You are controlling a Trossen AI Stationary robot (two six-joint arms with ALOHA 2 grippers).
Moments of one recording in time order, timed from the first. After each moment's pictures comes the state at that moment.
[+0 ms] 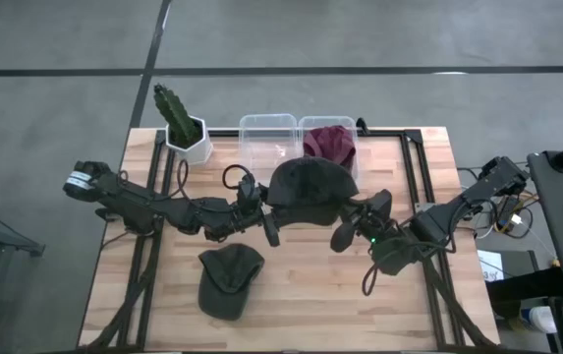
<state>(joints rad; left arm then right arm) -0.28 1.42 1.07 0.43 -0.68 -0.29 0.57 1.37 1.25 -0.41 1.33 0.91</state>
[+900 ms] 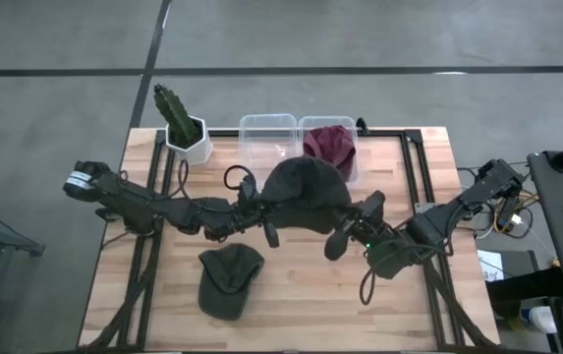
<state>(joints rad) -0.28 1.42 1.07 0.41 -0.66 -0.29 0.57 1.43 1.33 -0.42 1.26 0.80</state>
